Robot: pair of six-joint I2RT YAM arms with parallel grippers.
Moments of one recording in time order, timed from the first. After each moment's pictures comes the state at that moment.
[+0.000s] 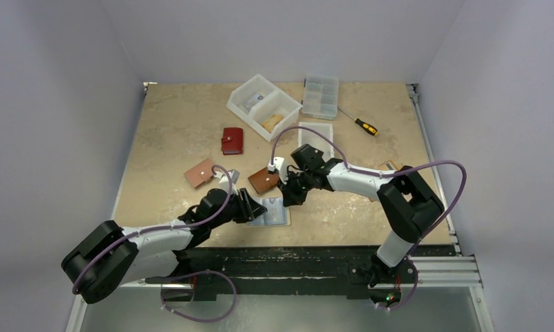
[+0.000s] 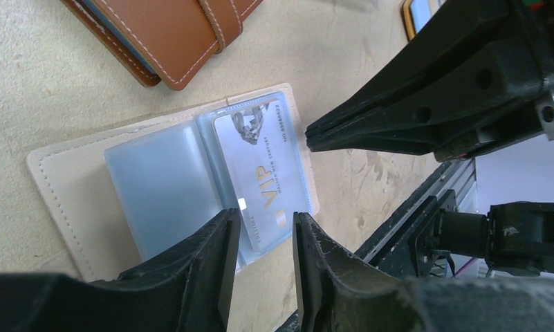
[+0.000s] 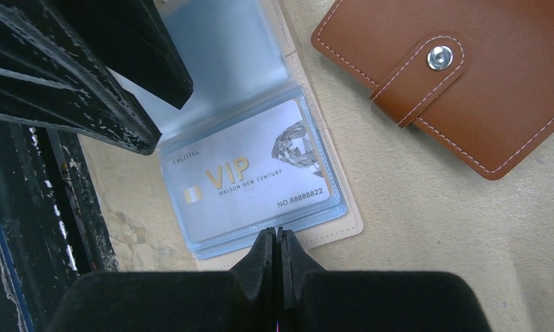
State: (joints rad) left arm -0.74 1.11 0.18 0.49 0.10 -0.89; right arm 0.71 1.68 0.96 -0.30 -0.51 -0.30
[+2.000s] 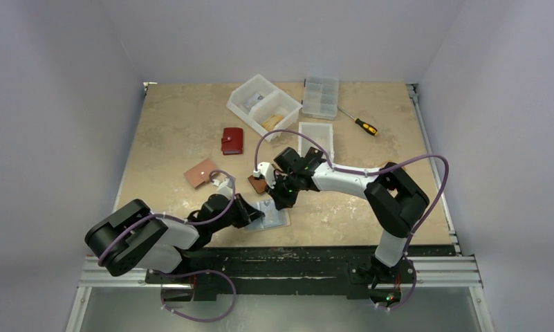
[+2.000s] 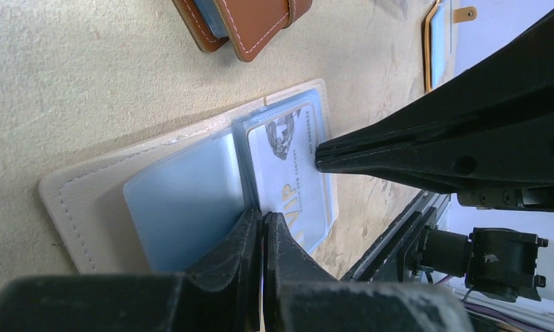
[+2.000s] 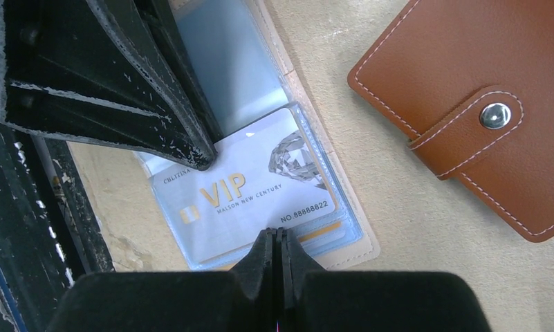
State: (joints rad) left arm -0.73 1.38 0.09 0.81 0.11 -1.06; right arm 0.83 1.78 1.08 -0.39 -0.41 -0.28
